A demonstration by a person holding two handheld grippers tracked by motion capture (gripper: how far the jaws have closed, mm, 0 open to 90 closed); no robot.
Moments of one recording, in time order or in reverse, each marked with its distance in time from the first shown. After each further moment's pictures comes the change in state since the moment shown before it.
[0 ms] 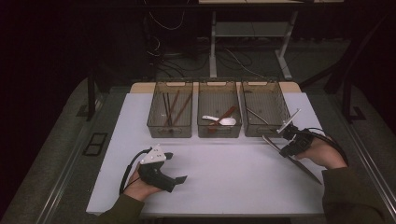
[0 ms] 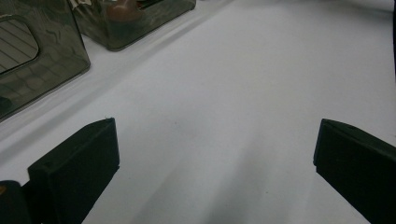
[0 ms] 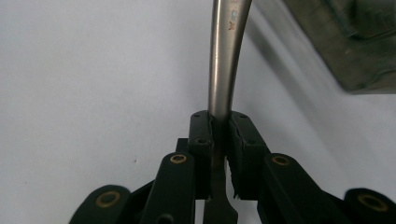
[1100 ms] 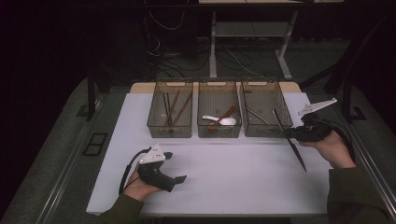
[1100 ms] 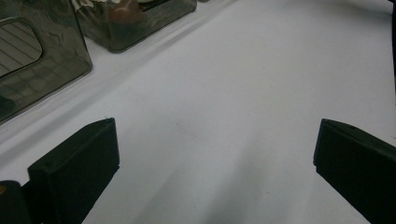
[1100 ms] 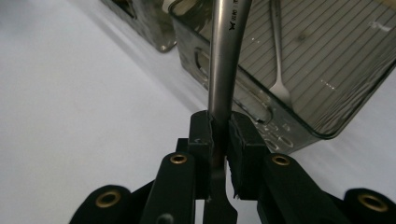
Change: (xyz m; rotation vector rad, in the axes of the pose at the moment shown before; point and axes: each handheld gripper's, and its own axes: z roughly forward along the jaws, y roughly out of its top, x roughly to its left) left arm 0.001 0.000 -0.001 -0.009 0.001 -0.003; right arm -0.019 -0.018 -0.042 -0.433 -0.003 0.122
